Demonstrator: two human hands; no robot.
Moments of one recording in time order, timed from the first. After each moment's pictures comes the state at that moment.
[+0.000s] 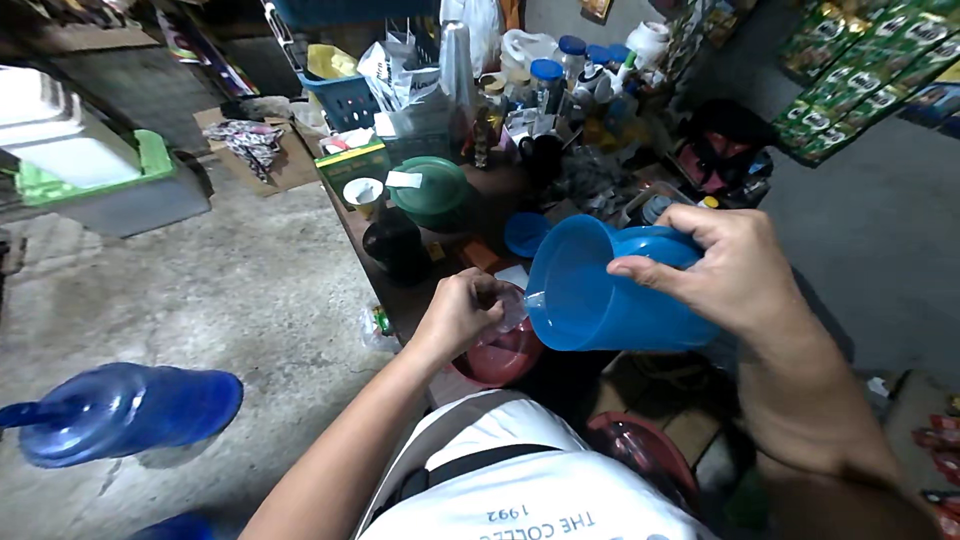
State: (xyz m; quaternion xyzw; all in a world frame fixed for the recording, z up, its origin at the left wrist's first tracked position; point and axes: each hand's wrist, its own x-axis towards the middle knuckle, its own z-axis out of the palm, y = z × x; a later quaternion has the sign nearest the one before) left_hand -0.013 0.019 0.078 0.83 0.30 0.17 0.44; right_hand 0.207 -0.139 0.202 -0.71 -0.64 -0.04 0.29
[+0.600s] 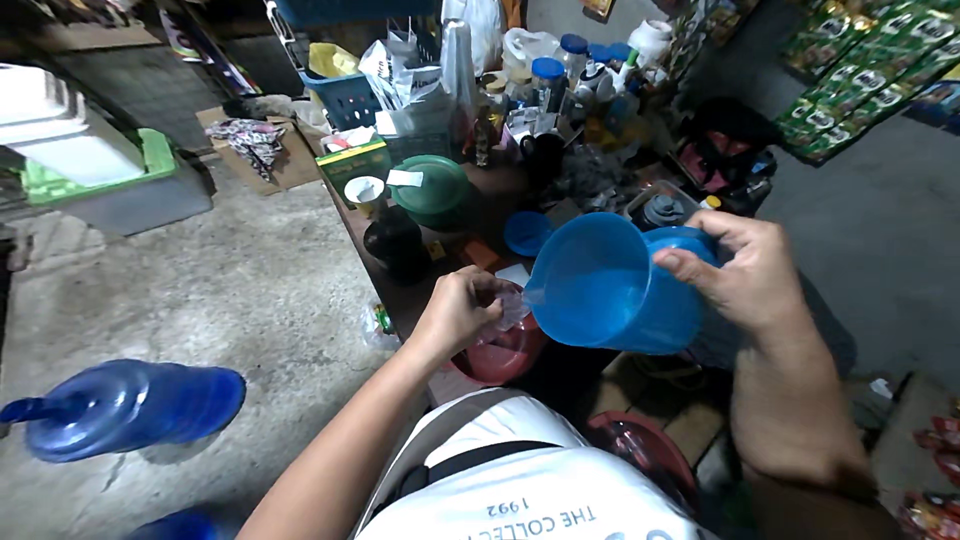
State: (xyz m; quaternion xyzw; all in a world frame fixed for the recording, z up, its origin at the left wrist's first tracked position) left_hand -0.014 0.021 0.075 0.83 0.30 0.18 0.43; right_hand 0.232 -0.155 0.181 -0.71 -0.58 0.04 0.39
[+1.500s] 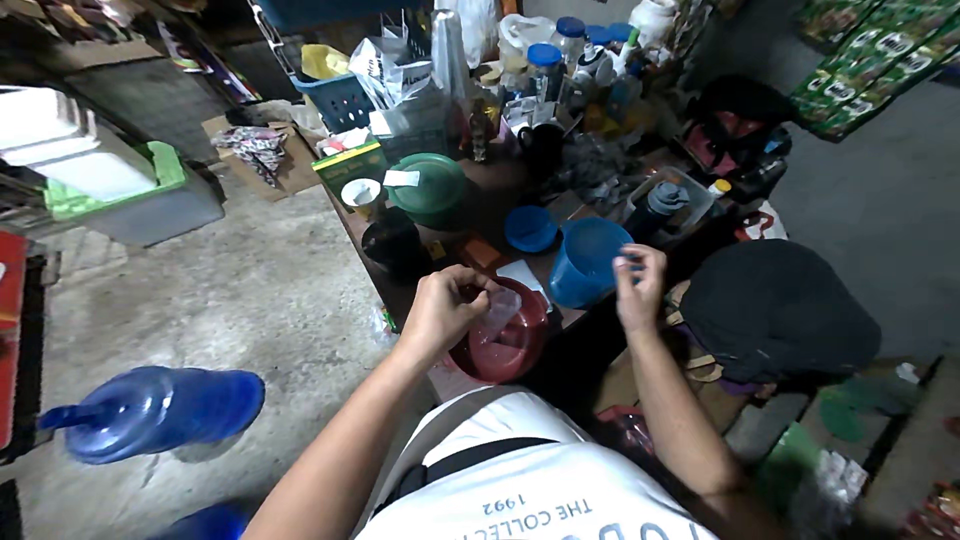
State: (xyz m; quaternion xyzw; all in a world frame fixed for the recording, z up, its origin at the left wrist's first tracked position) left_hand -0.018 0.029 0.067 0.81 0.32 0.22 0.44; right_hand 0.246 -0.129 -0.003 -0.76 -0.38 0.04 0.52
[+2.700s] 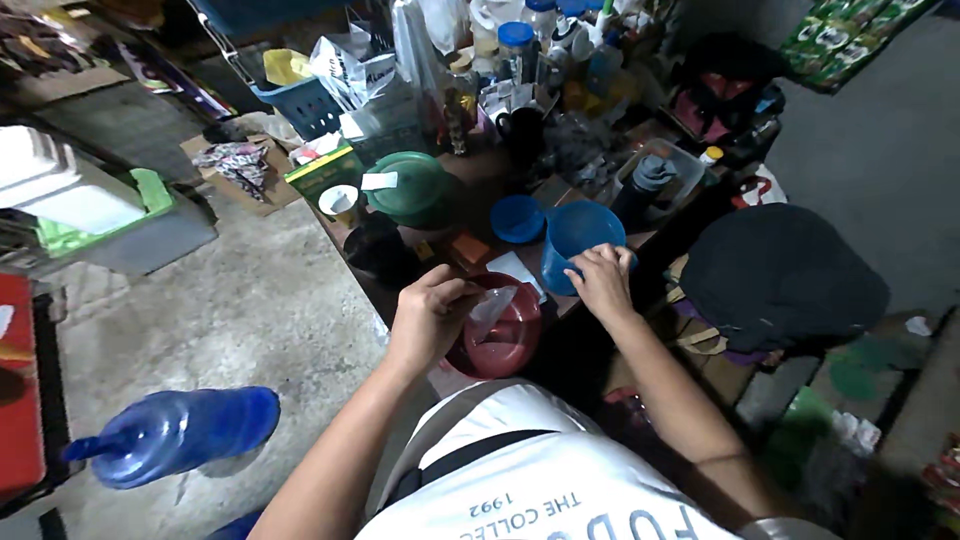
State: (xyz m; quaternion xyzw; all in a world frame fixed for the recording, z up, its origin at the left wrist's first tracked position) left_hand -0.017 0.026 0.056 0.90 0.18 0.31 0.27; right_hand 0.240 -0.115 -0.017 -0.83 -0.51 -0.04 0.22
